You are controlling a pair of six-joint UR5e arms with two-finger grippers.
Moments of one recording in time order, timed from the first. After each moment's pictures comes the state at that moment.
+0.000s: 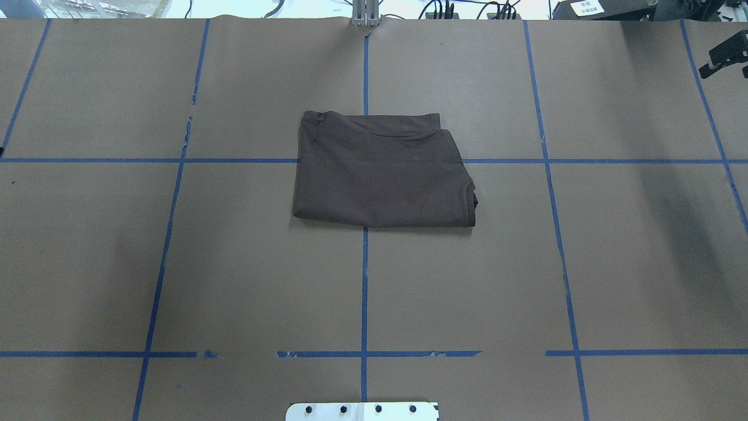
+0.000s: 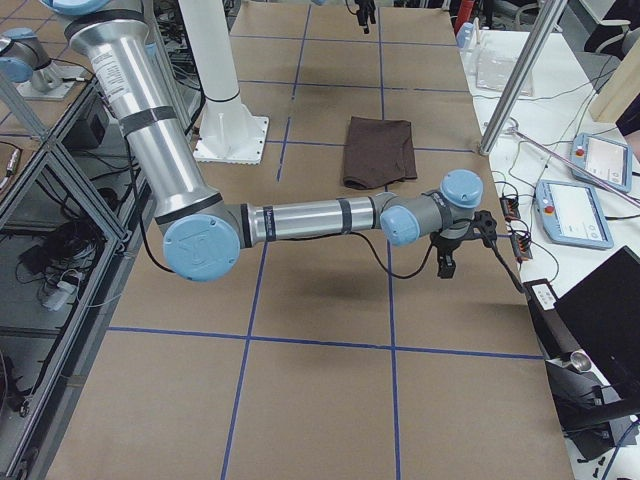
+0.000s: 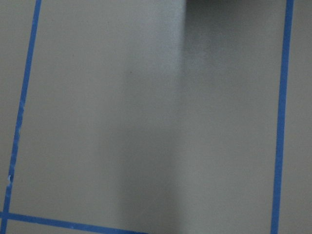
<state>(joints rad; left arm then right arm) -1.32 -1.49 -1.77 -2.02 -2.31 -0.20 1.44 -1.22 1.31 -1.37 2.41 0.20</state>
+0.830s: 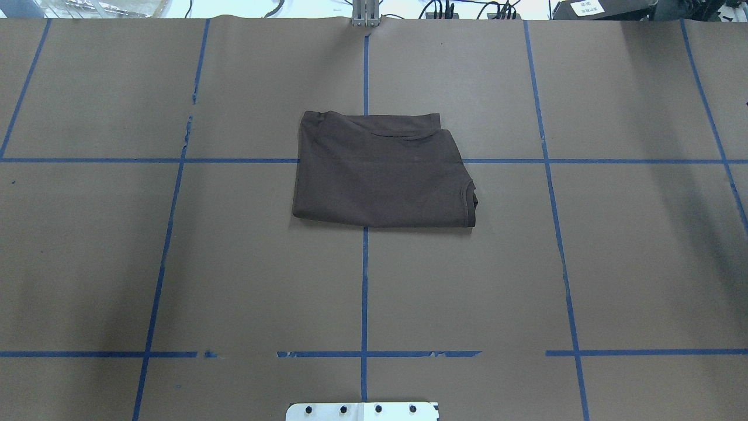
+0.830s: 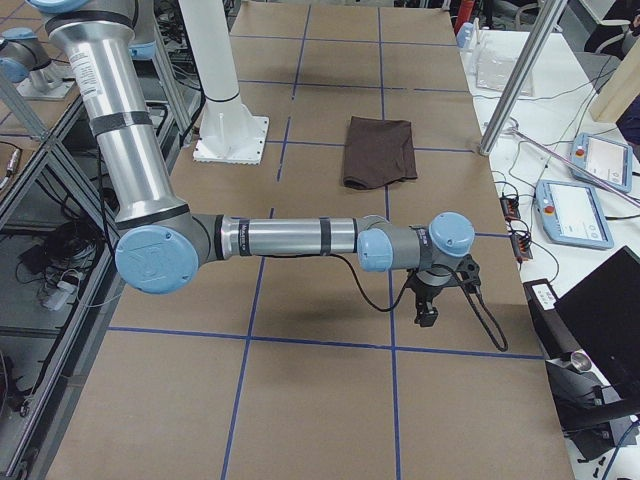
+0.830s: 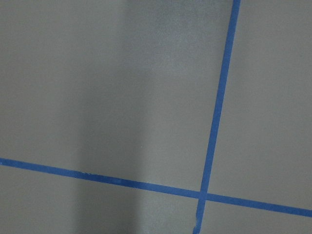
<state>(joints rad) -1.49 -1.43 -1.76 -1.83 -2.32 -0.28 1.46 -1.29 1.34 -1.51 2.33 0.00</state>
